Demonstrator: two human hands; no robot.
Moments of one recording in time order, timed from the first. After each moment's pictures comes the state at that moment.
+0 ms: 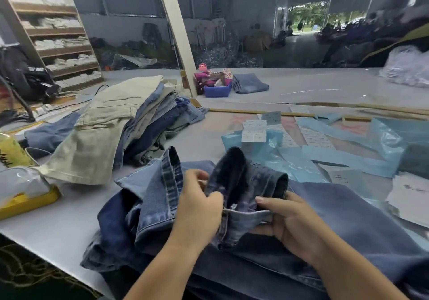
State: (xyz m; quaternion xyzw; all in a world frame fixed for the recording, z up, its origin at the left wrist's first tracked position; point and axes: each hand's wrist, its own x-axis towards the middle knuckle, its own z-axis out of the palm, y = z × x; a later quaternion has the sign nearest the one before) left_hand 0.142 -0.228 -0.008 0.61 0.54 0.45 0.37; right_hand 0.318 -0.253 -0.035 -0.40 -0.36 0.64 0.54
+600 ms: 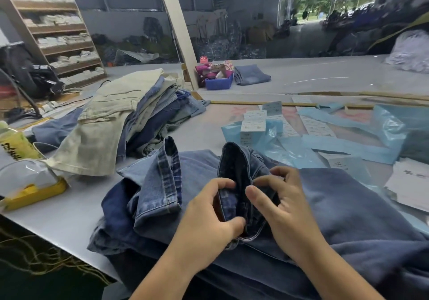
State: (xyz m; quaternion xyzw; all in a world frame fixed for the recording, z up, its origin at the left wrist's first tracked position) left_hand 0.139 -0.266 -0.025 0.71 0.48 0.36 0.38; right_hand 0.304 -0.281 -0.044 -0.59 -0.59 0.20 0.52
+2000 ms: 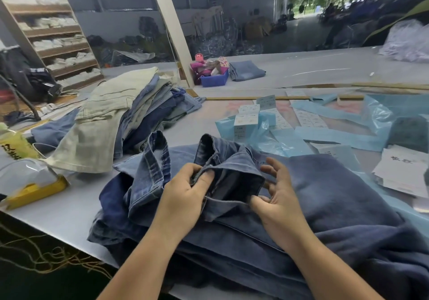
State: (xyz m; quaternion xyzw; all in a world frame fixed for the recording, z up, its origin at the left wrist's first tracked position) left_hand 0.131 -0.254 -0.017 0.68 0.55 0.38 0.29; right_hand 0.311 -0.284 -0.072 -0.49 -0.49 0.37 0.62
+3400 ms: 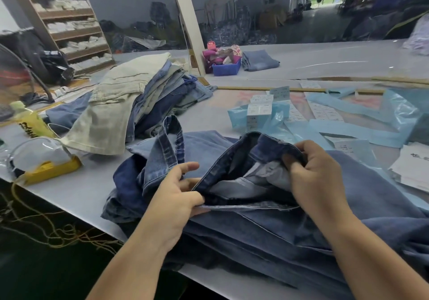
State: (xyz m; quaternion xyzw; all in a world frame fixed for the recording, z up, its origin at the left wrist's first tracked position) left_hand 0.101 -0.274 -0.030 0.48 0.52 0.44 0.55; right_hand 0.333 -0.283 -0.033 -0.64 -0.53 0.12 0.55
